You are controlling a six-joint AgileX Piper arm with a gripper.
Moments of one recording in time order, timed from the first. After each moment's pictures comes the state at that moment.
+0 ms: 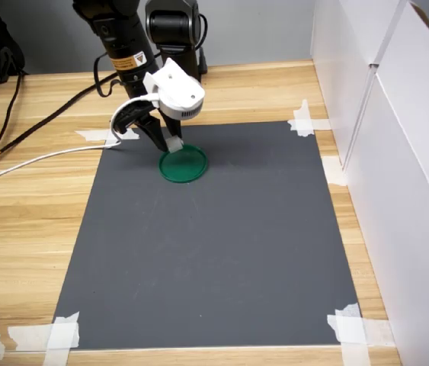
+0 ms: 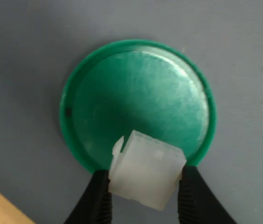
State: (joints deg) arm -8.7 79.4 -44.6 15.1 48.3 -70.6
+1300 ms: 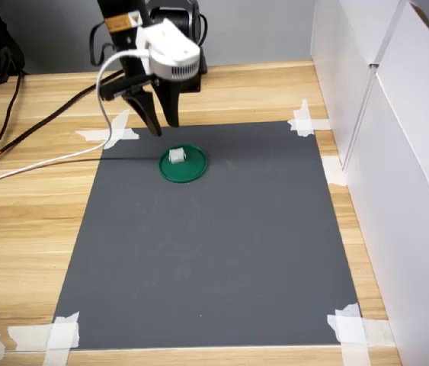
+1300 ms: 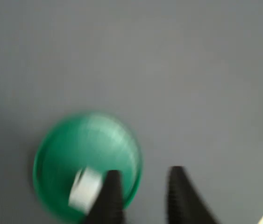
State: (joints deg) arm -8.7 65.0 -44.6 23.5 42.0 -69.1
